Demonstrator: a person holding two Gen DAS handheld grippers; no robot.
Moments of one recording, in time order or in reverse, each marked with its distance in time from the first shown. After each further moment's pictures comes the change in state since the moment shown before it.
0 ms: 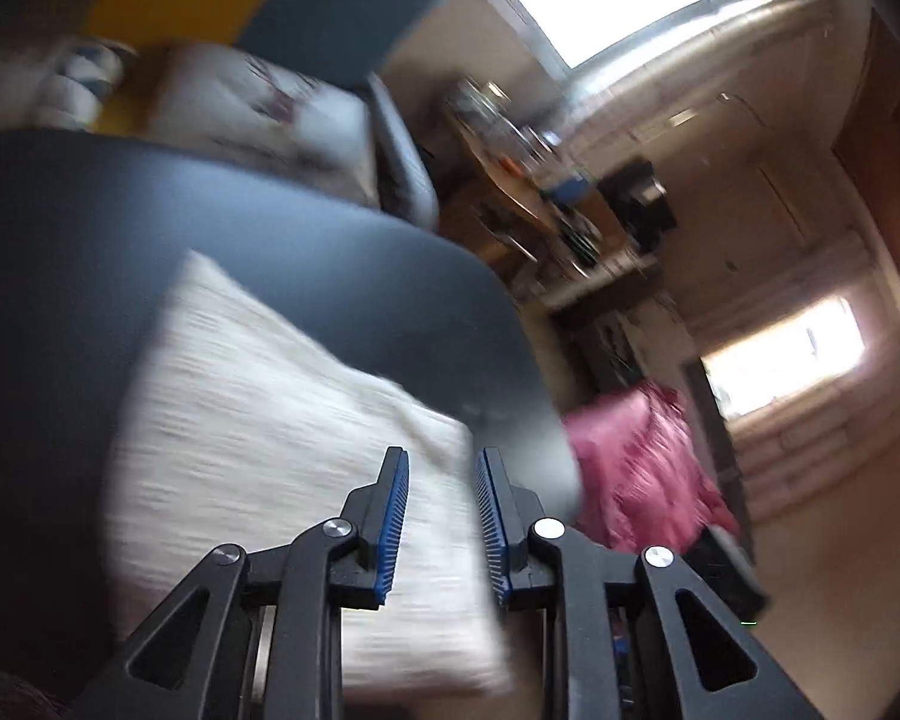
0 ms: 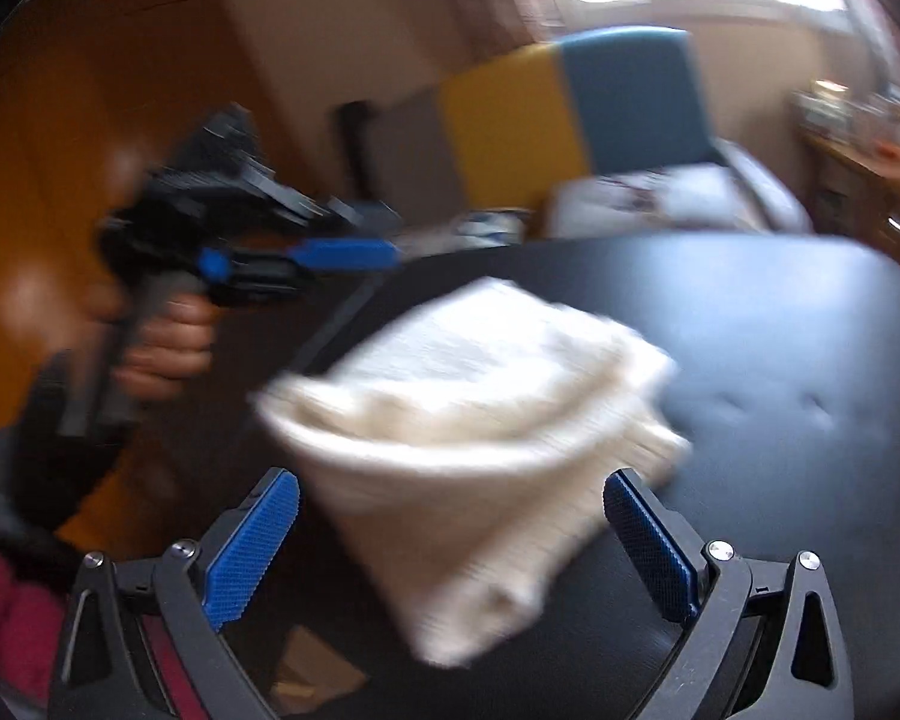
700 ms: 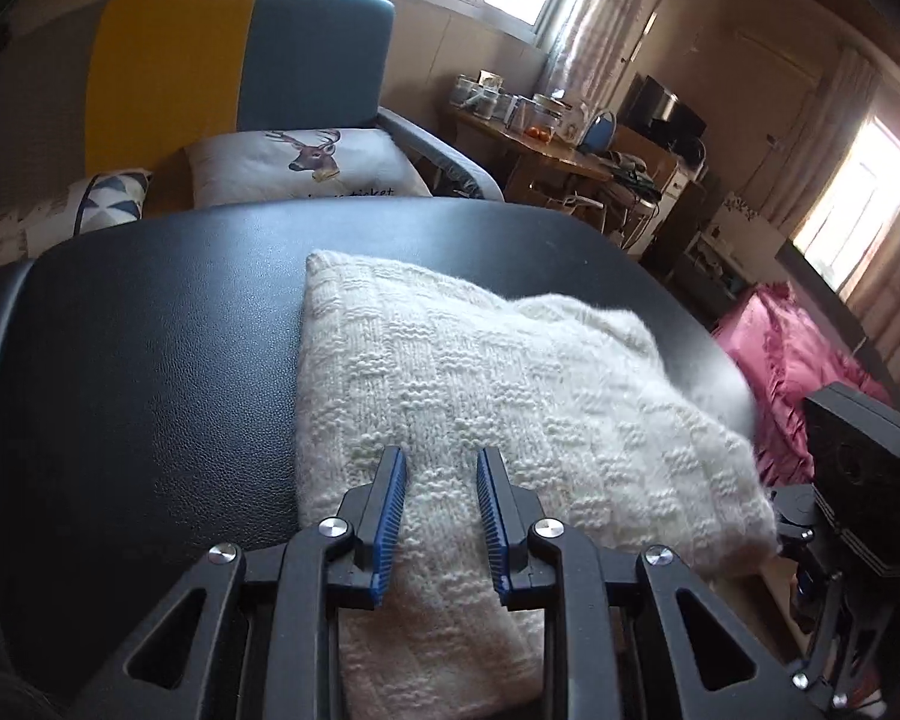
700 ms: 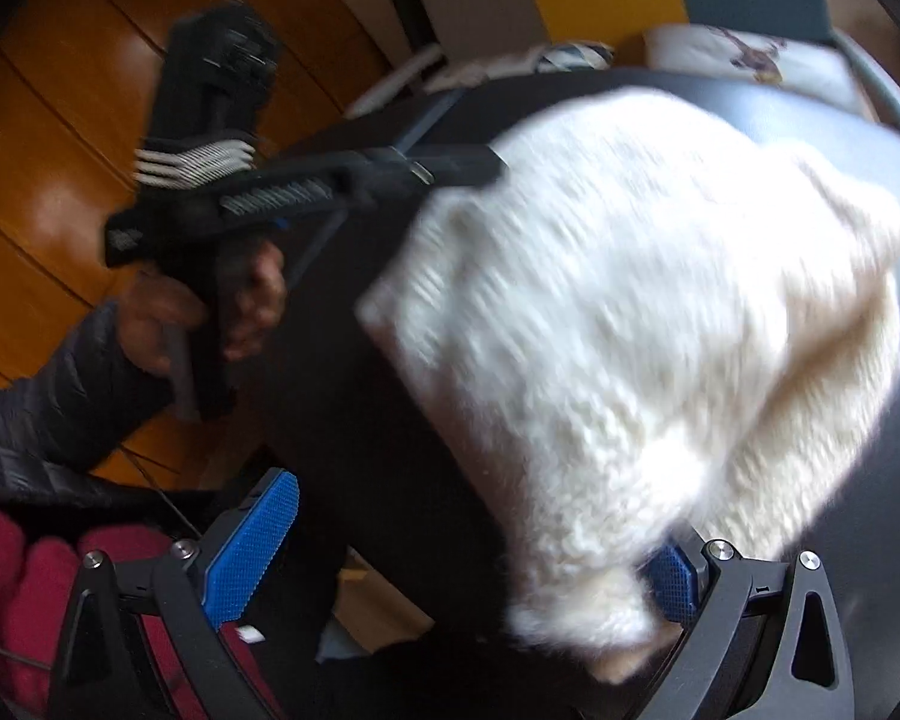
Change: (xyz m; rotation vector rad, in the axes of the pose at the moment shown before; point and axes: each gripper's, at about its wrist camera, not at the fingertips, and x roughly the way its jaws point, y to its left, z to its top) left arm 0.030 0.037 -0.074 0.420 -0.024 0.242; right arm 0.110 0.027 -0.031 0.078 0.382 0.047
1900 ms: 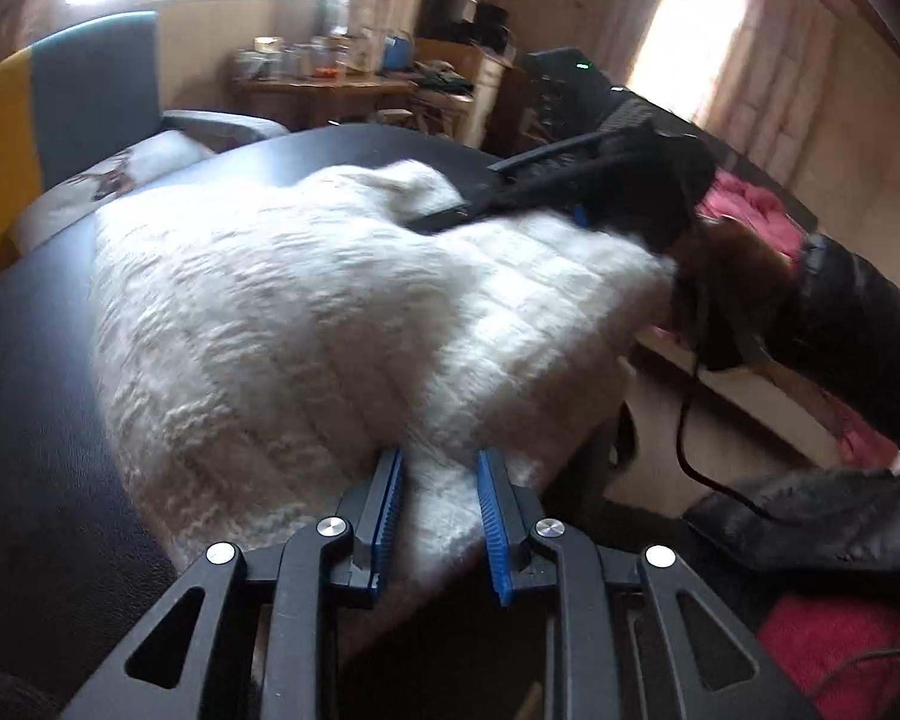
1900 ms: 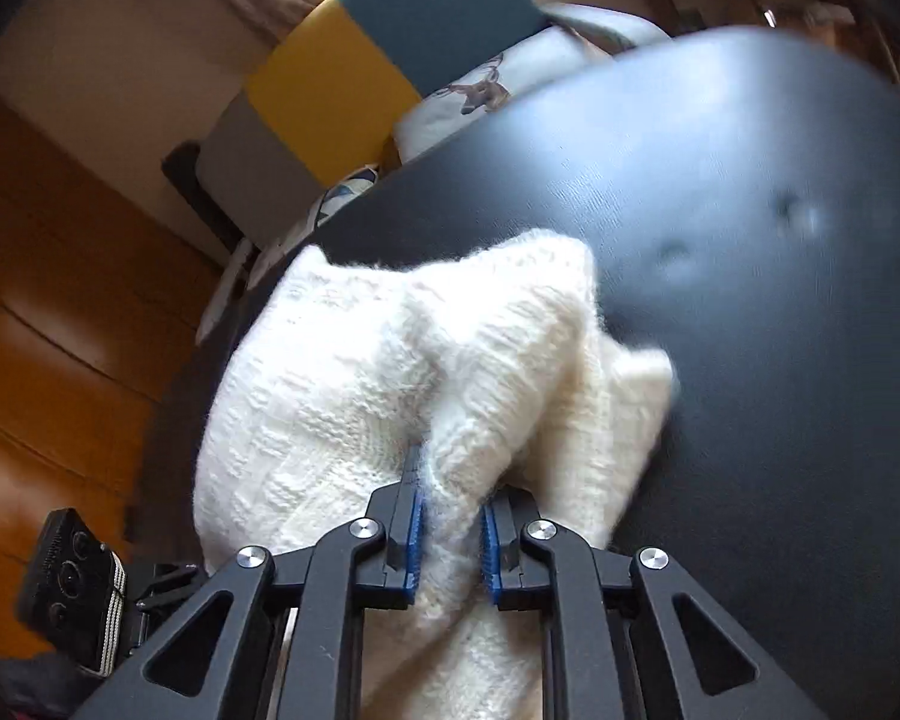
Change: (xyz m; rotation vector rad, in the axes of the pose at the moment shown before) left arm -0.003 -0.077 -0.076 0.412 0.155 -0.287; right arm -0.058 -0.126 0.022 0.493 -0.379 -0.108
